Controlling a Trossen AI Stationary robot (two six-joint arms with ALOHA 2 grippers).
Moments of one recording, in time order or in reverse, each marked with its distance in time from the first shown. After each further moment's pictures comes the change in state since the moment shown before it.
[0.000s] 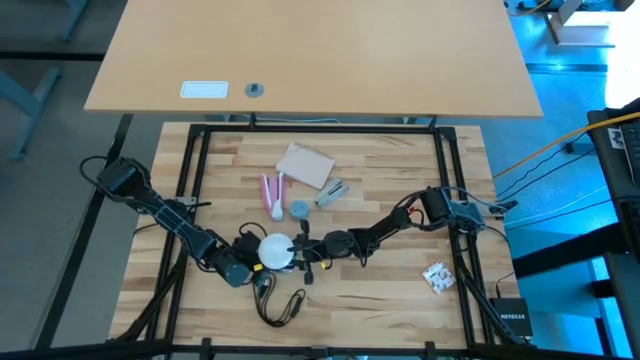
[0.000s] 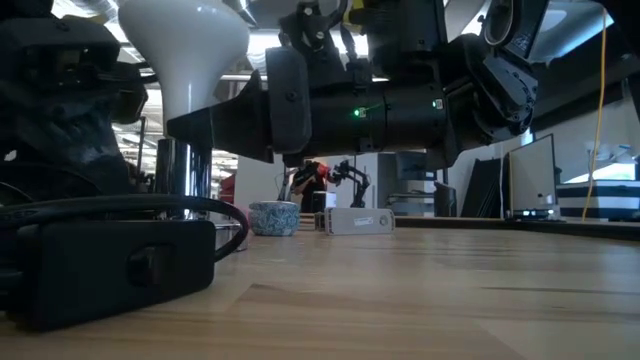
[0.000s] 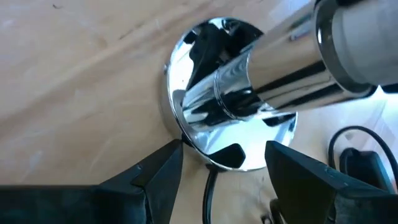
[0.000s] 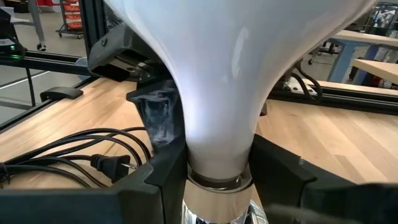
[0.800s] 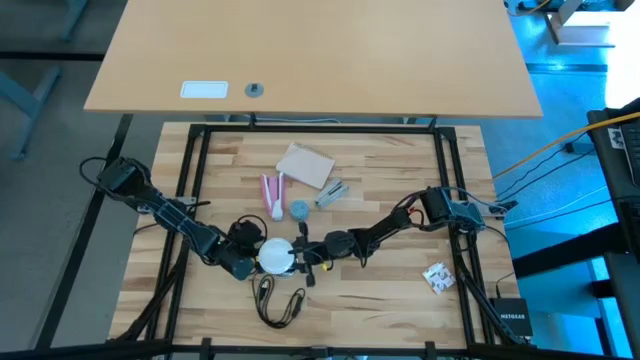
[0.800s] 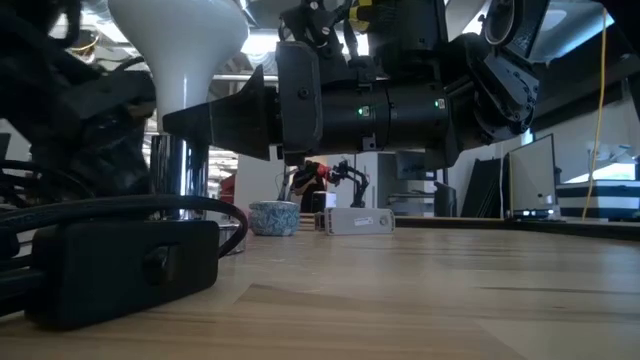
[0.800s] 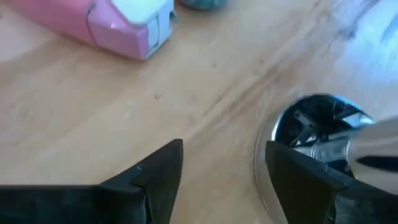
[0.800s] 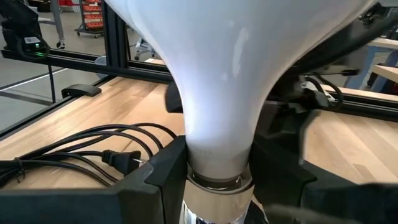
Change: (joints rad) left arm 0.063 -0.002 0.001 -0.149 -0.158 0.104; right arm 0.002 0.000 0.000 0.001 -0.060 -0.020
